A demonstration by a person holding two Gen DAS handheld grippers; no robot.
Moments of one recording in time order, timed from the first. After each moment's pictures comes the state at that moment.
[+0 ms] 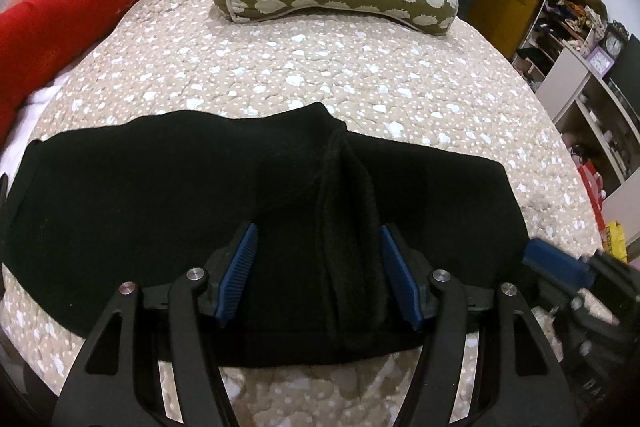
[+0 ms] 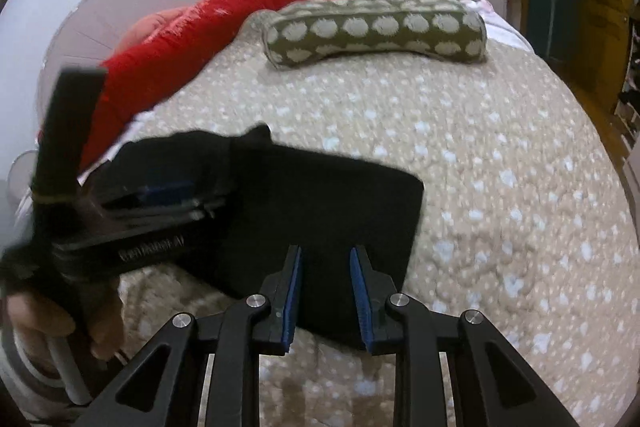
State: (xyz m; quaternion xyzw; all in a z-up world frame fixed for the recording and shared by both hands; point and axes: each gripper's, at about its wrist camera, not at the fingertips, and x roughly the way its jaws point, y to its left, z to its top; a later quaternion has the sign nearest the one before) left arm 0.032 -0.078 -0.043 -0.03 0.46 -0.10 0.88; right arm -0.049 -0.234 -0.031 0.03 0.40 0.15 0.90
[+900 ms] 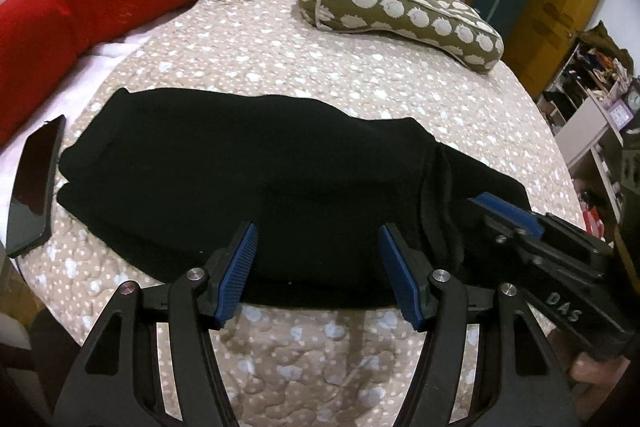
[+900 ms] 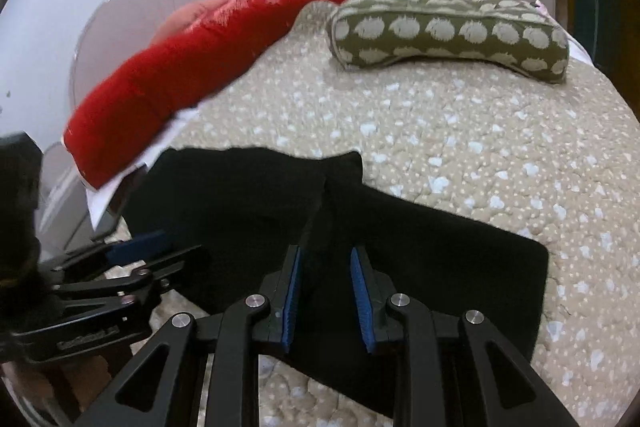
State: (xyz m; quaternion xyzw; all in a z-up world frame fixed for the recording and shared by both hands) left arm -0.003 -0.004 -0.025 -0.09 0.45 -0.04 0.89; right arm -0.003 -0.168 -0.030 0.04 0.41 0.23 0.88
